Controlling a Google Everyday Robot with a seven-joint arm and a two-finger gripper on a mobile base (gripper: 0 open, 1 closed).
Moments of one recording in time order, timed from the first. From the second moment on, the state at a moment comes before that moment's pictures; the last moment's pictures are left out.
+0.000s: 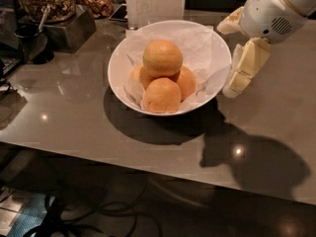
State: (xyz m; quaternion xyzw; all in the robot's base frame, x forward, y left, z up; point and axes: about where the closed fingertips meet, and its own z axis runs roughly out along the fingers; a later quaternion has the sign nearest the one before) arm 0.519 -0.136 0.972 -0.65 0.71 0.10 0.24
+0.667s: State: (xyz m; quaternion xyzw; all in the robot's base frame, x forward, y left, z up) arm 0.548 -0.103 0.953 -0.64 0.69 0.18 0.27
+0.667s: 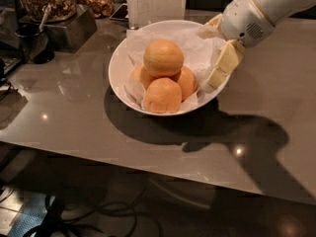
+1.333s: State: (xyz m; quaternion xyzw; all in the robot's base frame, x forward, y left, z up) arm 0.573 -0.056 0.940 -0.66 0.65 0.25 0.27
